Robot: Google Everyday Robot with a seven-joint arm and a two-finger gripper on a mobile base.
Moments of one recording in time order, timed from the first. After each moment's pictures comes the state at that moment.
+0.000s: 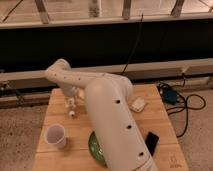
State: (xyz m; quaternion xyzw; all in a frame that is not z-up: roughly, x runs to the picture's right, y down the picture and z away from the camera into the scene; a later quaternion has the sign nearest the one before) arm -0.173 0.070 0.886 -0.33 -0.16 -0.65 0.66
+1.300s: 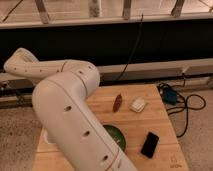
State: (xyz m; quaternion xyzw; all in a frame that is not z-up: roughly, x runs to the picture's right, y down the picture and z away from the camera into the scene) arm -0.285 -0.003 0.810 -0.29 -0.10 -0.78 0.55
